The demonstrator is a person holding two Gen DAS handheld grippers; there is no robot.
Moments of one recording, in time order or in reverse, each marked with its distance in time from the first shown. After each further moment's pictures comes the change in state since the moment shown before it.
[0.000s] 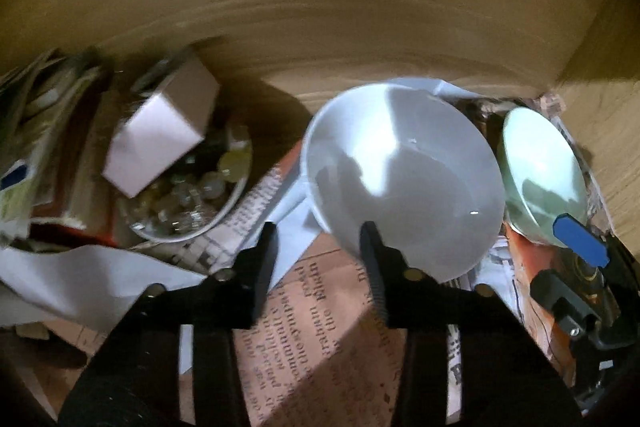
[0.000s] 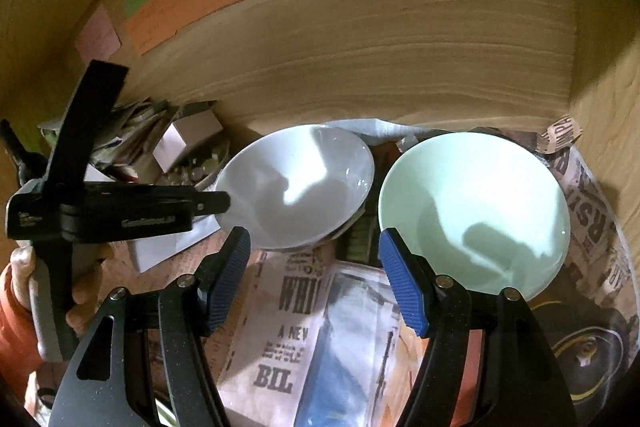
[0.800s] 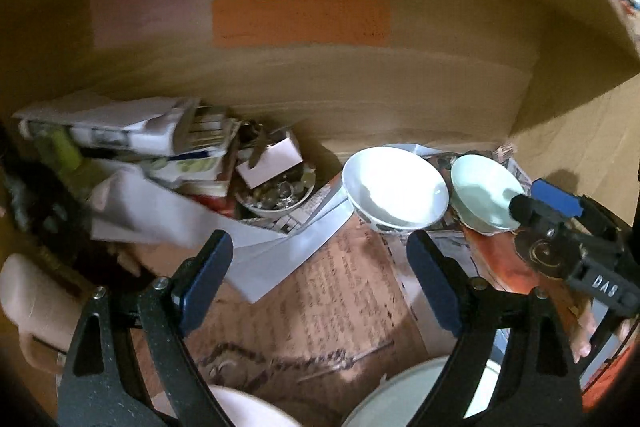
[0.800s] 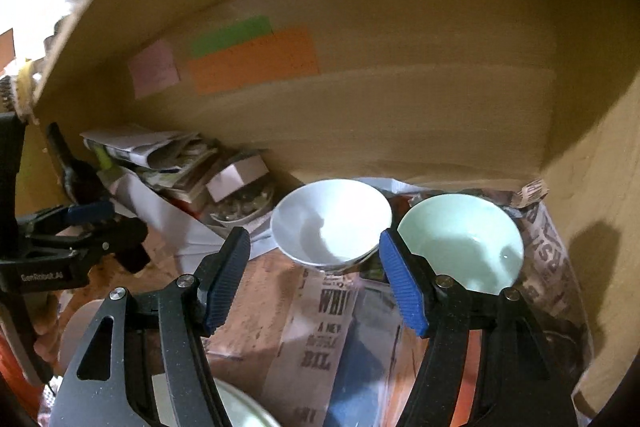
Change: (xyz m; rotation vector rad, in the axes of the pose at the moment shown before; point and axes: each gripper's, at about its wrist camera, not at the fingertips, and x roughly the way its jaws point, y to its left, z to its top) left arm -0.150 0.018 -0.074 -0.044 -0.318 0.065; right arm -0.066 0.043 0.010 -0.086 -0.137 -0.002
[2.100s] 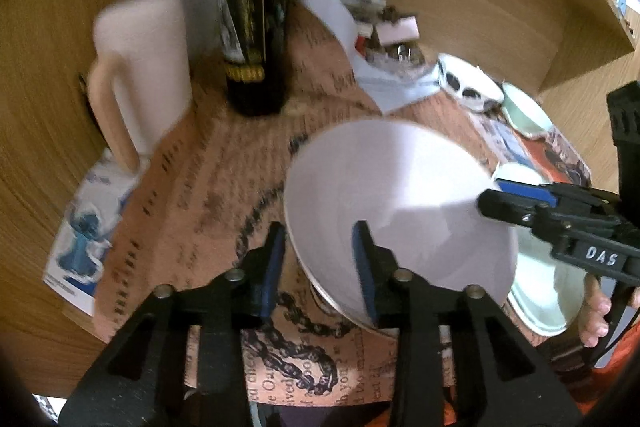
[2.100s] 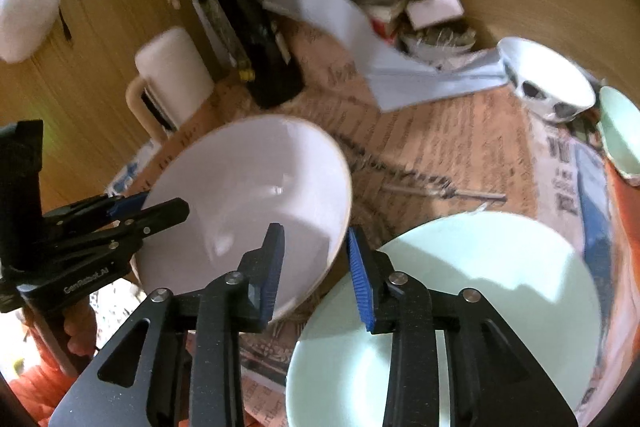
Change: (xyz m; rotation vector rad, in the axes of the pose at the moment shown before) left arm -0.094 0.138 -0.203 -0.208 0.068 0.029; right arm 0.012 0.180 -0.111 -0.154 0.346 0.246
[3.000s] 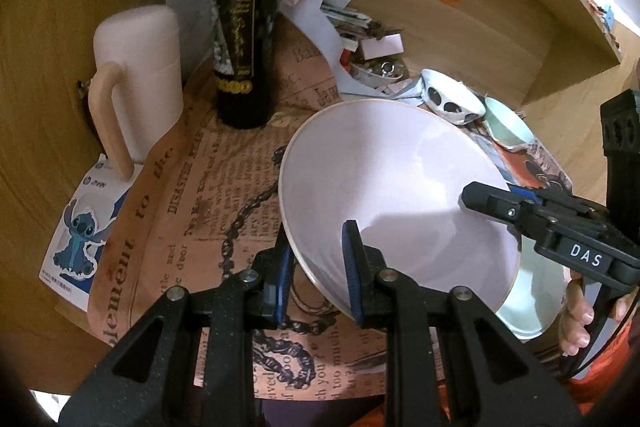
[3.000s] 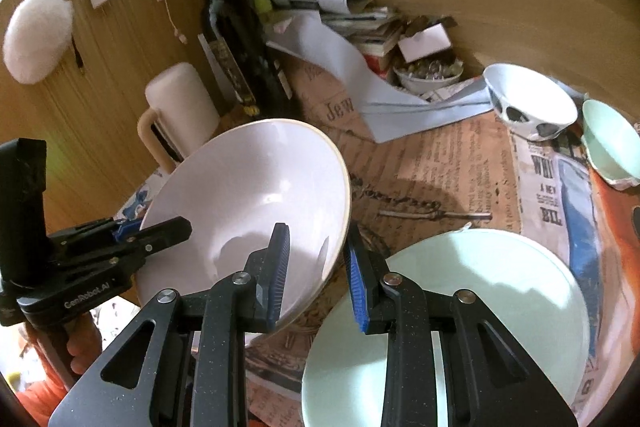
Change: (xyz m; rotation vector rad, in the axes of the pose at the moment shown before) left arm -0.008 0.001 -0.002 -0.027 -0.006 -0.066; right arm -0.005 0.009 -0.005 0.015 -0.075 -0.017
